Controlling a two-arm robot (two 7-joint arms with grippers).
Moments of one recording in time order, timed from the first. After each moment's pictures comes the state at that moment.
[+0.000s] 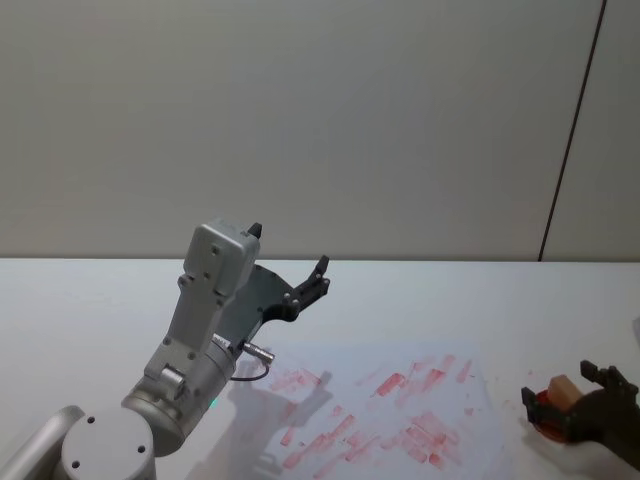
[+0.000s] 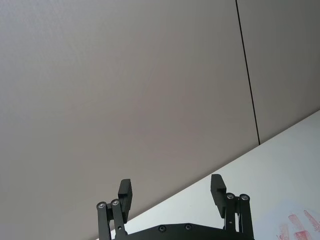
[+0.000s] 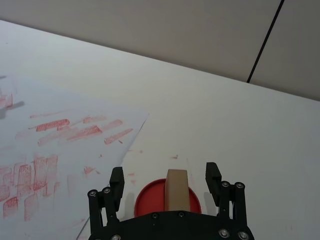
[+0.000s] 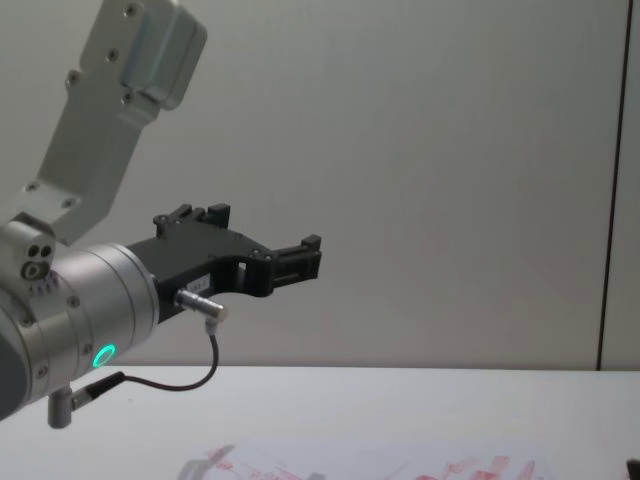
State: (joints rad) left arm -0.24 0.38 0.45 -1.63 -0.20 0.01 -0.01; right arm -0.05 0.44 -0.16 -1.65 0.28 0.26 0.23
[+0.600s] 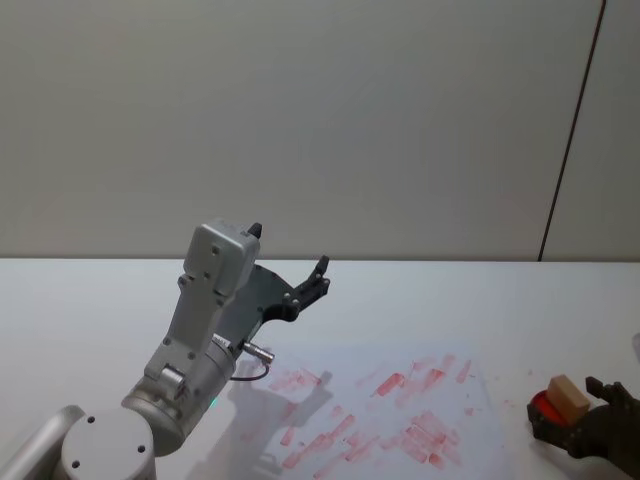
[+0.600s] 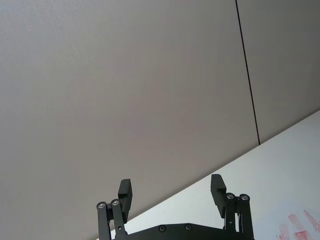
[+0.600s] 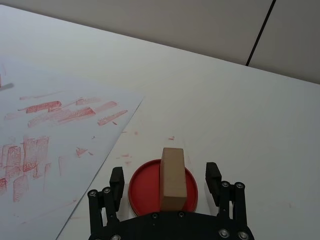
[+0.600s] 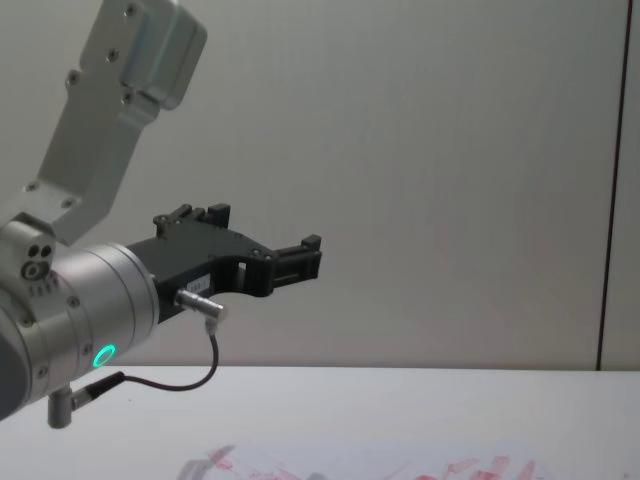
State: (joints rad) left arm -0.24 0.38 0.45 -1.63 -0.20 0.01 -0.01; right arm -0.07 0.45 -0.16 -1.63 0.27 0.27 0.23
